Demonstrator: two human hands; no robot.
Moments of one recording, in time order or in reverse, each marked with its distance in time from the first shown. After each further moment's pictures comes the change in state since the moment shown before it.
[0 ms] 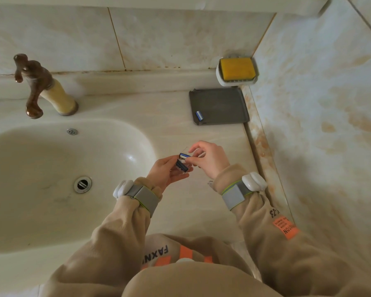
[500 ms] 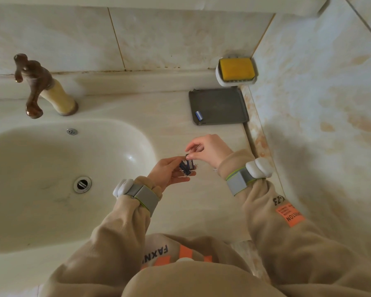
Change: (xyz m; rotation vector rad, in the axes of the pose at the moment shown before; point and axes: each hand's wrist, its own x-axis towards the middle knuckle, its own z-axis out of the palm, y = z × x) left_hand -0.005 0.004 0.003 0.110 -0.091 -0.018; right_hand 0.015 -0.018 -0.024 -0.190 -0.226 -0.142
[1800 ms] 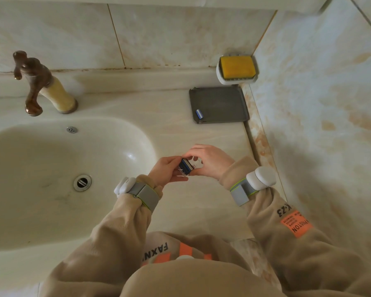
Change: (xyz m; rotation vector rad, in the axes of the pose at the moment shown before) left_hand 0.003 -0.001 0.000 0.114 0.091 -0.003; right_hand -0.012 0.016 0.014 -0.299 -0.126 -0.243
